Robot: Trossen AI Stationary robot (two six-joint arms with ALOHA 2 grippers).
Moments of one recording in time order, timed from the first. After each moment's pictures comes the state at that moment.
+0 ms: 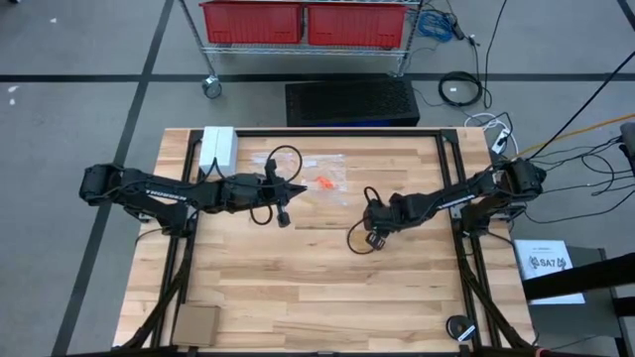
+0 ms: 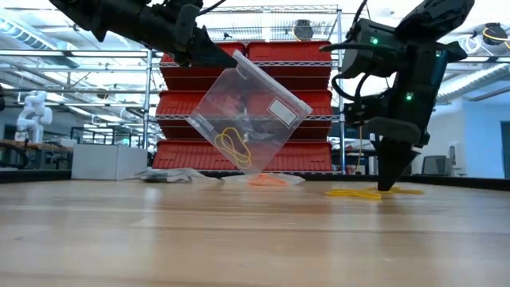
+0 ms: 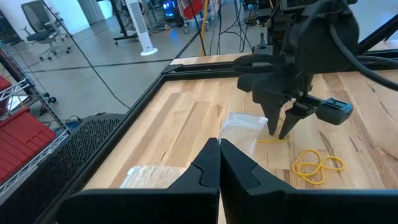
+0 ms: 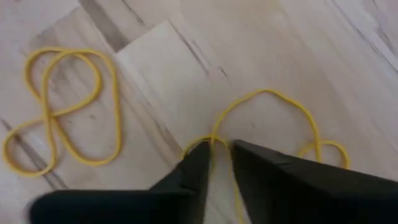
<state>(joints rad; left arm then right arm) 0.04 1.24 0.63 0.38 -0.24 0.14 0.07 1.58 0.73 -0.49 0.19 0.68</state>
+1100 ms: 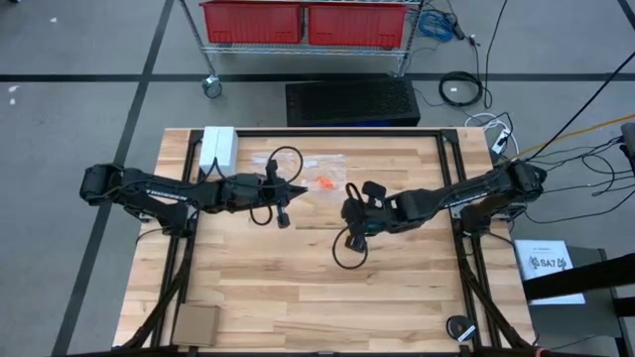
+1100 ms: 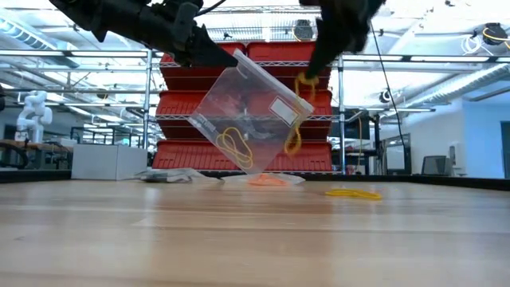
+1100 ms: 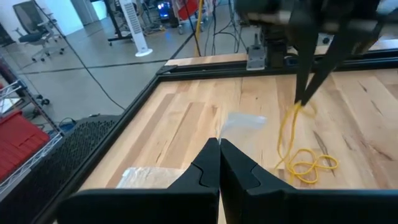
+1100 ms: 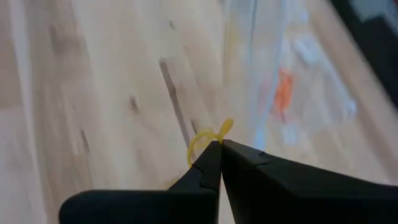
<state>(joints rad) 0.04 1.24 0.63 0.38 -0.22 0.14 0.21 1.56 1.23 -0.72 0.43 0.43</state>
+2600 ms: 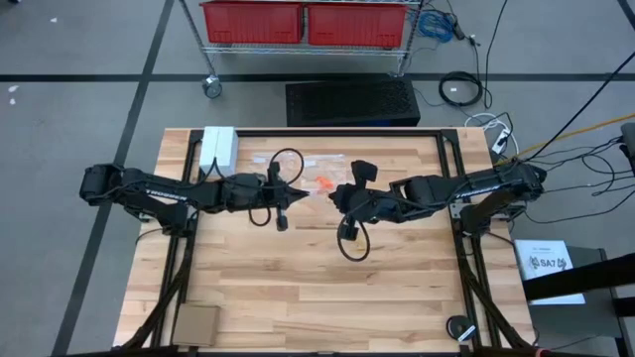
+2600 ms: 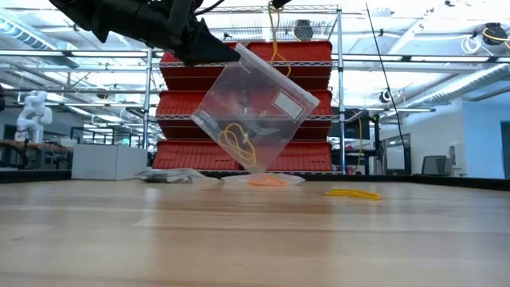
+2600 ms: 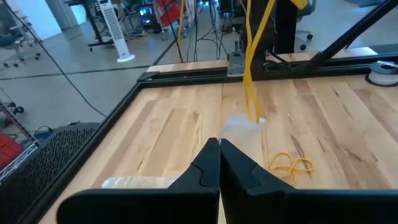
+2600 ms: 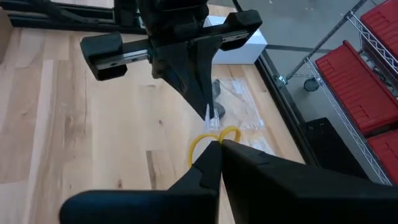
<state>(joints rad) 0.04 1.24 0.63 0.39 -0.13 0.14 0.21 1.56 1.53 -0.69 0.55 0.11</state>
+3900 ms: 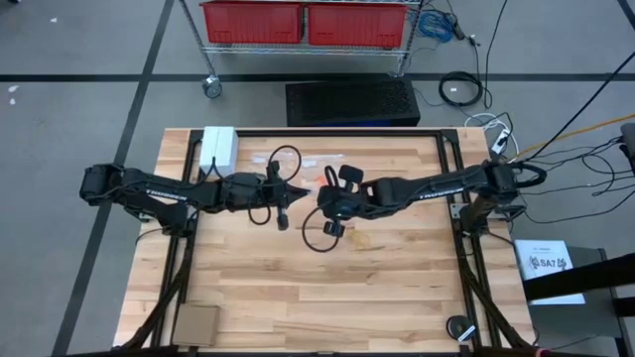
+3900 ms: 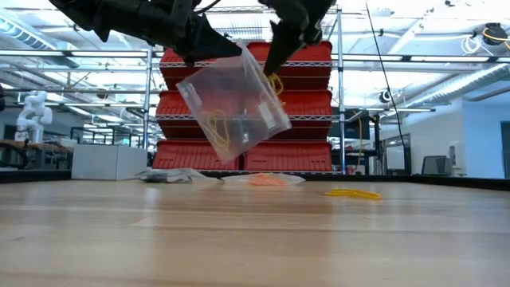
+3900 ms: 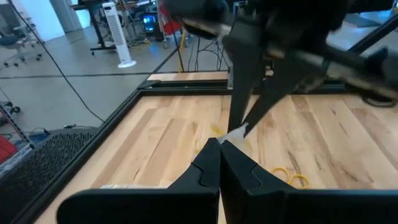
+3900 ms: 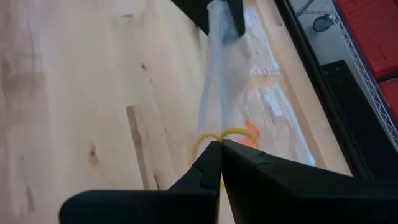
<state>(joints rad) 0.04 1.24 0.63 0.44 -0.13 0.10 0.10 1.74 1.53 -0.75 0.47 0.19</state>
